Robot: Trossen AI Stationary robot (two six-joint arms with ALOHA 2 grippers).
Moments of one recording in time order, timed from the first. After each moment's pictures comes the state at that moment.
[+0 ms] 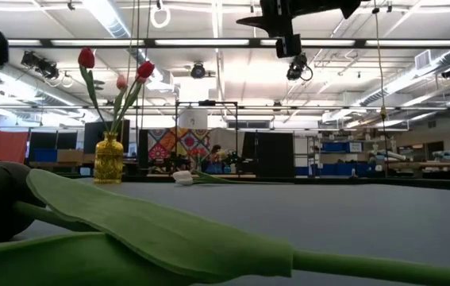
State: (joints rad) left arm -1.06 0.62 0.84 -0.46 -0.49 -0.44; right arm -0.18 1.41 1.11 -0.02 -0.42 1.10
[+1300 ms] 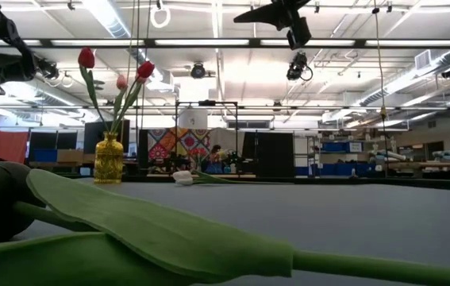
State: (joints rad) left arm -1.33 0.54 0.65 -0.26 -0.52 -0.21; right arm 0.03 1.41 1.11 -0.02 0.10 1.38
